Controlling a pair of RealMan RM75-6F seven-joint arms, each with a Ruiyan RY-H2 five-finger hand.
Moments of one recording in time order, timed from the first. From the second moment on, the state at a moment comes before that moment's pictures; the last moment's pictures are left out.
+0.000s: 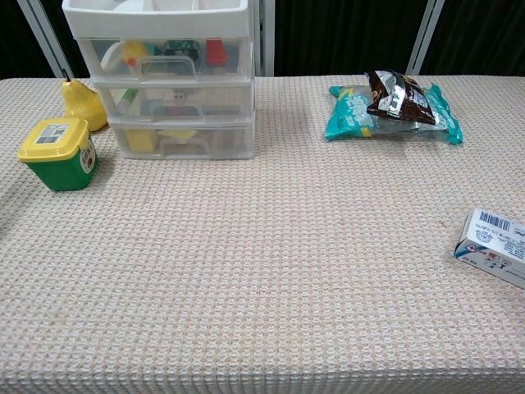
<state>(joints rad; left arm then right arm) -0.09 -1.18 -0.06 -1.73 1.51 1.47 0.21 0.16 -1.10 0.04 -1.57 -1.61 1.47 0.04</state>
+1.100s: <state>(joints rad) -0.49 -1.75 -0.28 -1.57 1.11 0.96 -0.47 0.14 -1.05 0.03 -1.63 -1.65 1.50 0.01</state>
